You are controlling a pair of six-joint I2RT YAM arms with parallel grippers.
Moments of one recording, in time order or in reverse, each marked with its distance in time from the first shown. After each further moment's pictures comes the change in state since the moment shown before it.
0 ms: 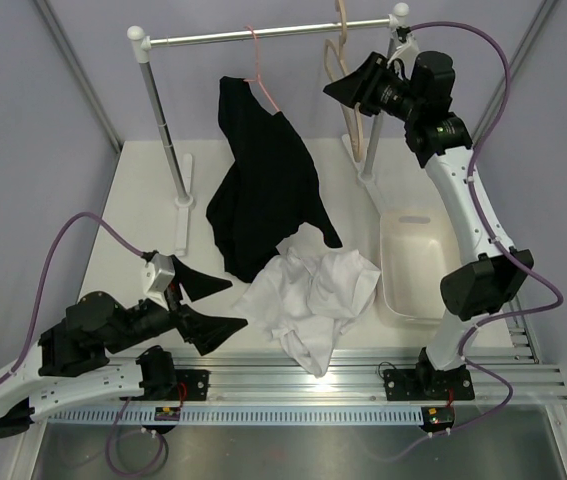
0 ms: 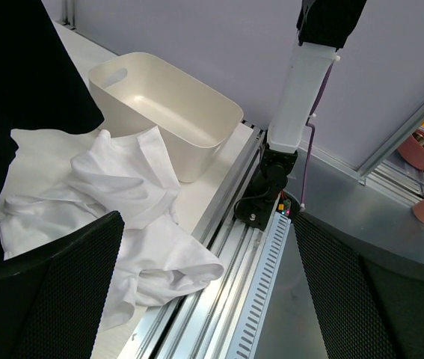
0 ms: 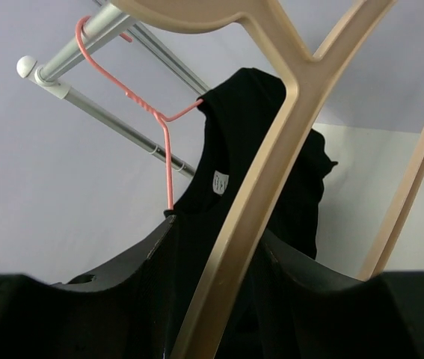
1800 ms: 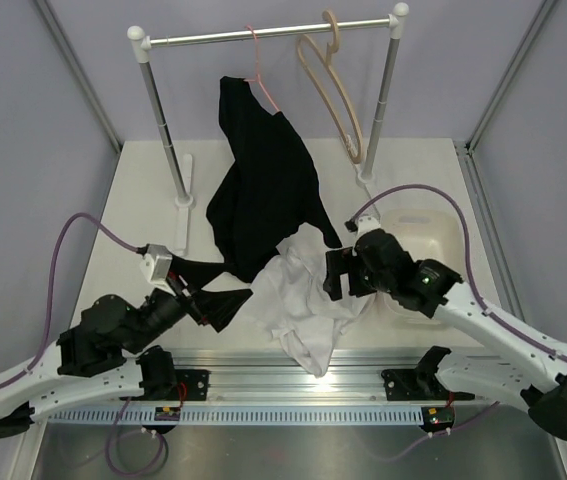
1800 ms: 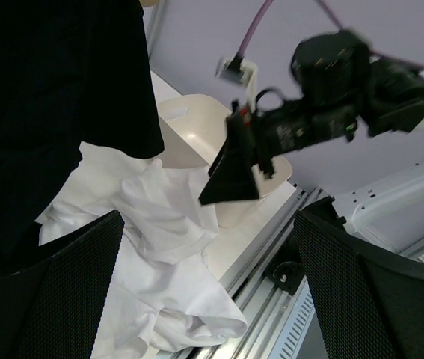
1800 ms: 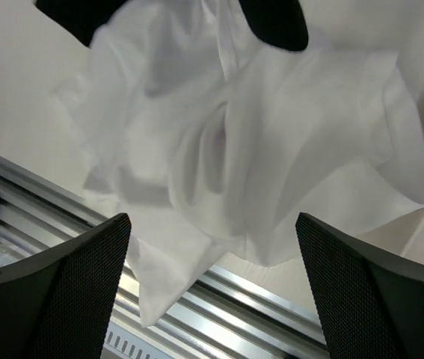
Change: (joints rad) left arm 0.000 0.007 -0.120 0.193 -0.269 -0.056; right arm 0.553 -0.786 -1.102 -0.394 0.628 -0.204
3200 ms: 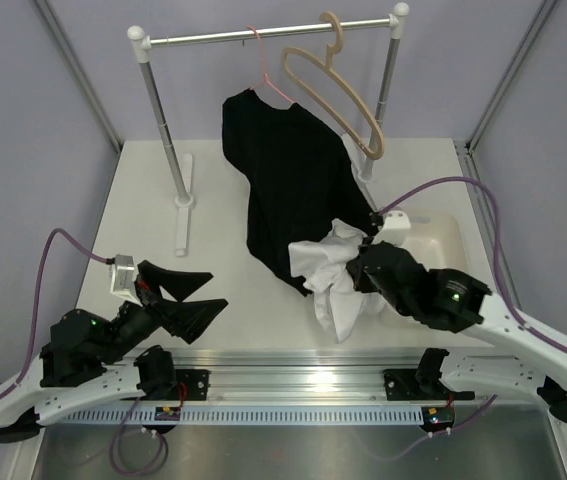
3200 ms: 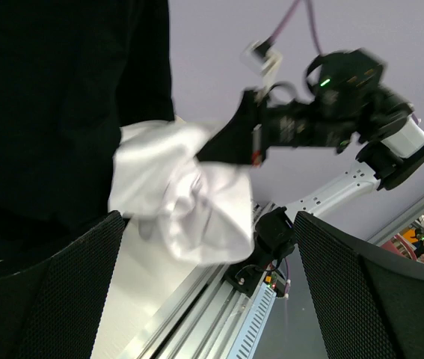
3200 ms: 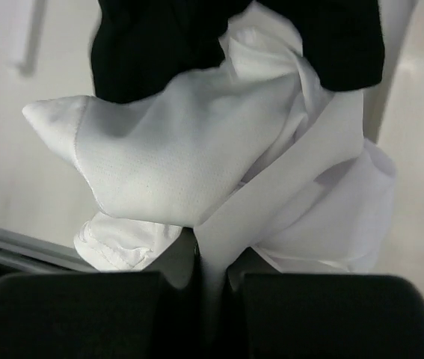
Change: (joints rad) left arm 0.000 -0.217 -0.033 -0.065 0.052 -0.090; right arm 0.264 -0.039 0.089 -0.104 0.457 0.258
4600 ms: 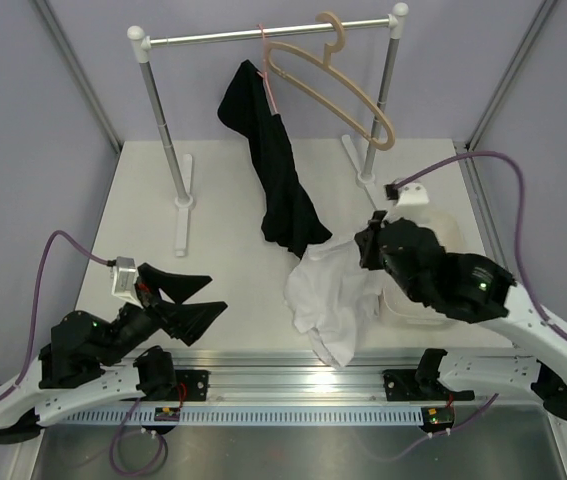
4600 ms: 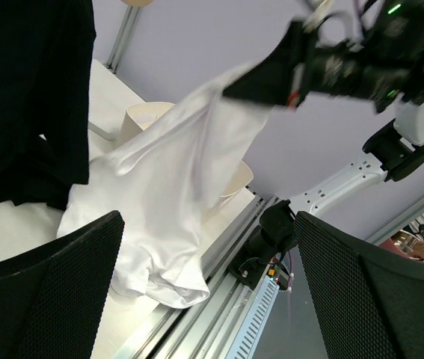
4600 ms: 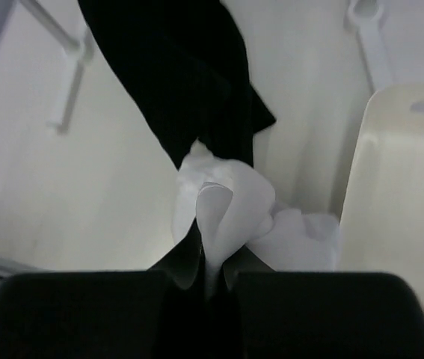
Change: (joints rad) left arm 0.000 -0.027 -0.010 -0.039 -0.006 -0.010; right arm 0.000 0.037 0.293 -0.091 0.109 -0.107
